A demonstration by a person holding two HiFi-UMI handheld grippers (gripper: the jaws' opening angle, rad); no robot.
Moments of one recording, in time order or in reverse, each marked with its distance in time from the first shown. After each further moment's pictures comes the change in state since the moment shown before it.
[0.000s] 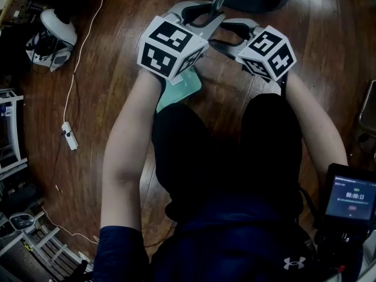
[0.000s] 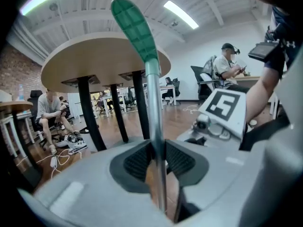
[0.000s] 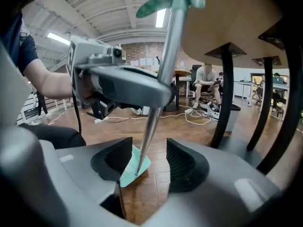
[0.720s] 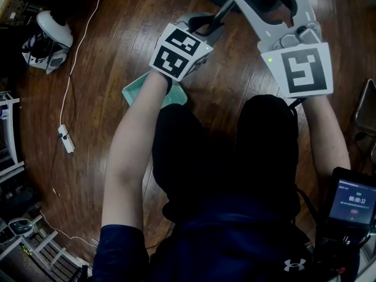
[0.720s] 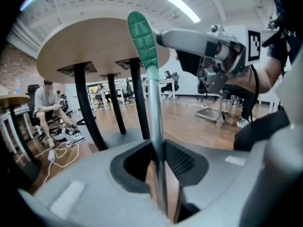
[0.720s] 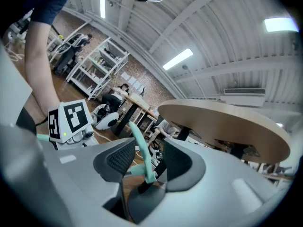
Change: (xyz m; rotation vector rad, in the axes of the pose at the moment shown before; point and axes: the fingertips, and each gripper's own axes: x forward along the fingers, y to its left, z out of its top) left arm 0.027 -0.003 -0.054 -0.009 0.090 -0.022; right arm -0.123 -0.029 0.158 -0.475 -0.357 -0.572
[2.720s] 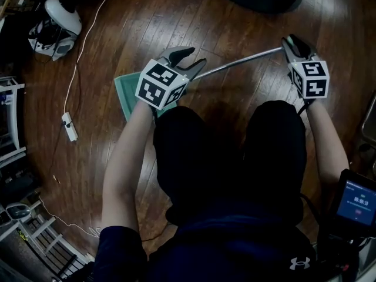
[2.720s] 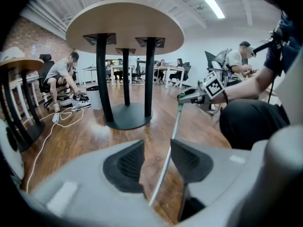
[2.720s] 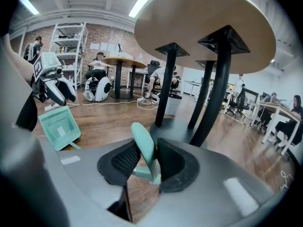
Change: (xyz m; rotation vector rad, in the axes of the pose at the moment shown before) left arm -0.083 -0.025 -0.119 -0.225 0.168 0.000; right arm -0.081 0.040 -0.270 0.404 0.611 0.005
